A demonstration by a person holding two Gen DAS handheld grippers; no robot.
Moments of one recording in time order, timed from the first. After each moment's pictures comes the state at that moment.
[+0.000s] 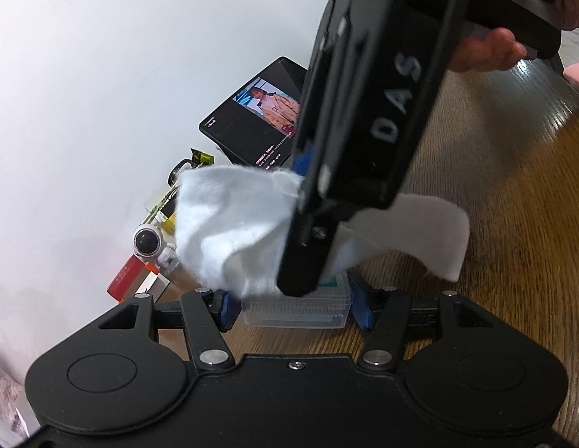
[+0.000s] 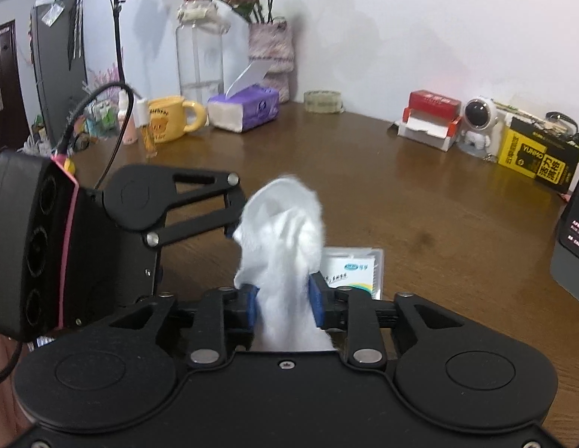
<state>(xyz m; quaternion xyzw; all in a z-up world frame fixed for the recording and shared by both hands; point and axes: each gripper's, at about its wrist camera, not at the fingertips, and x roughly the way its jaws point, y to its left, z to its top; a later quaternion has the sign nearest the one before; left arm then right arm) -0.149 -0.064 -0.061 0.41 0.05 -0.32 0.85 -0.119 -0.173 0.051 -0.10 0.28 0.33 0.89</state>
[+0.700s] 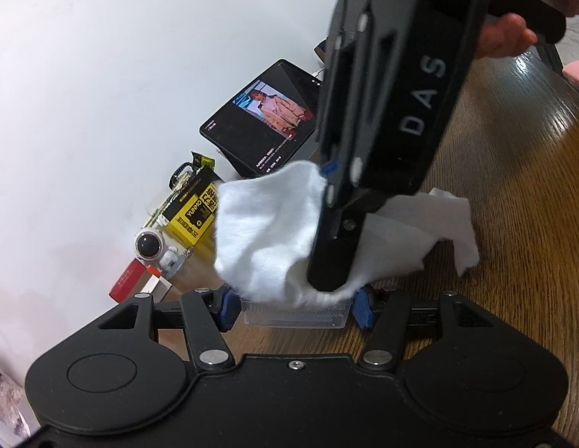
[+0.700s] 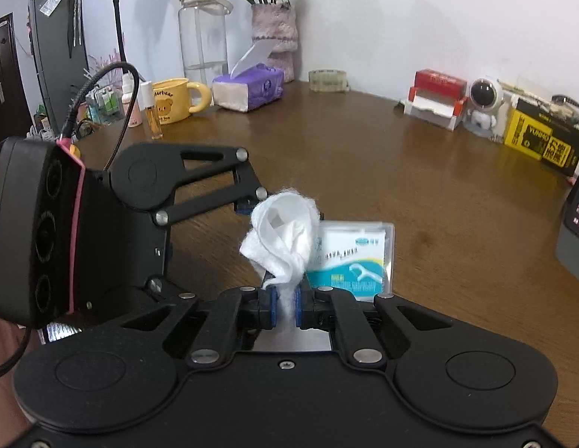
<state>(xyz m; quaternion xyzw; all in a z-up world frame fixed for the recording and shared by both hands) -0.142 -0.036 -0.088 0.42 0.04 -0.32 0.85 -0.120 -0.168 0.052 -0.10 0.31 0.34 0.88</state>
